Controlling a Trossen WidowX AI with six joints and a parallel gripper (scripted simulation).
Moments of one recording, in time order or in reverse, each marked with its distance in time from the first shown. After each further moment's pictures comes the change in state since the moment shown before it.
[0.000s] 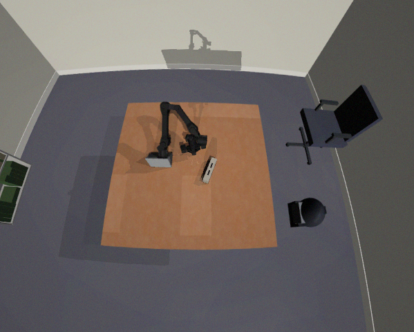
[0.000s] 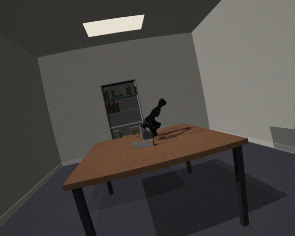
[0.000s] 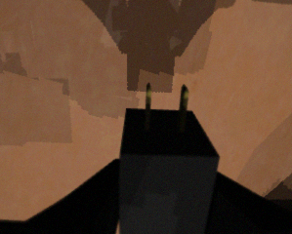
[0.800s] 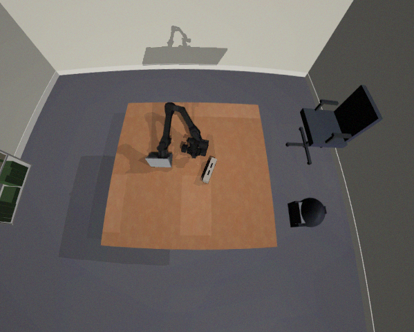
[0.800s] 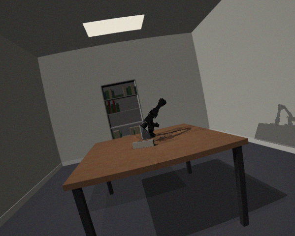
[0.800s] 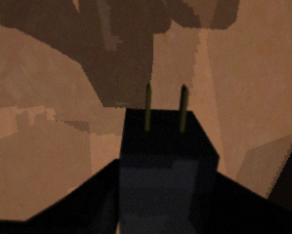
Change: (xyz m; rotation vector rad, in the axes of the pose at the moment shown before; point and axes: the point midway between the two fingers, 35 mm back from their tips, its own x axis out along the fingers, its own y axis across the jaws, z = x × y) arm 0.008 0.000 -0.024 0.435 -0.011 0.024
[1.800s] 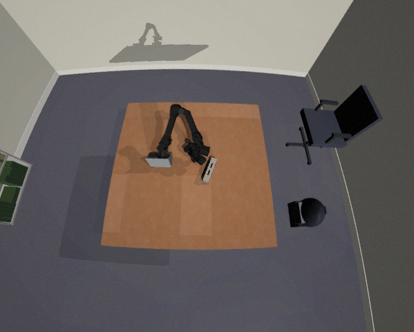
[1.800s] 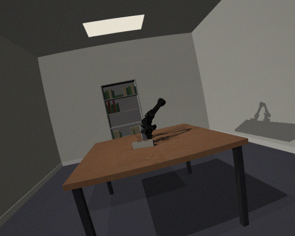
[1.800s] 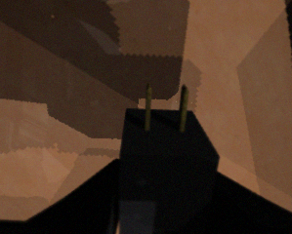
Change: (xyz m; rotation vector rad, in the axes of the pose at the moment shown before) arm 0.012 -0.011 -0.030 0.549 -0.006 0.029
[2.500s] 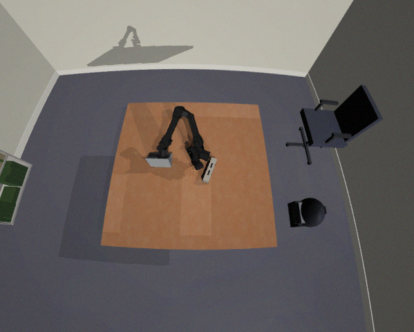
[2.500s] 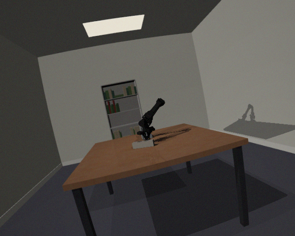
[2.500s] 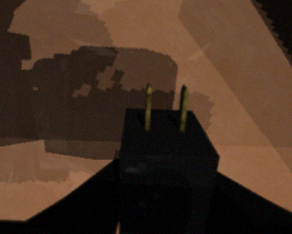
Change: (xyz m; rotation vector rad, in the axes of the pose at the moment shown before) arm 0.009 -0.015 -0.016 0.384 0.001 0.022
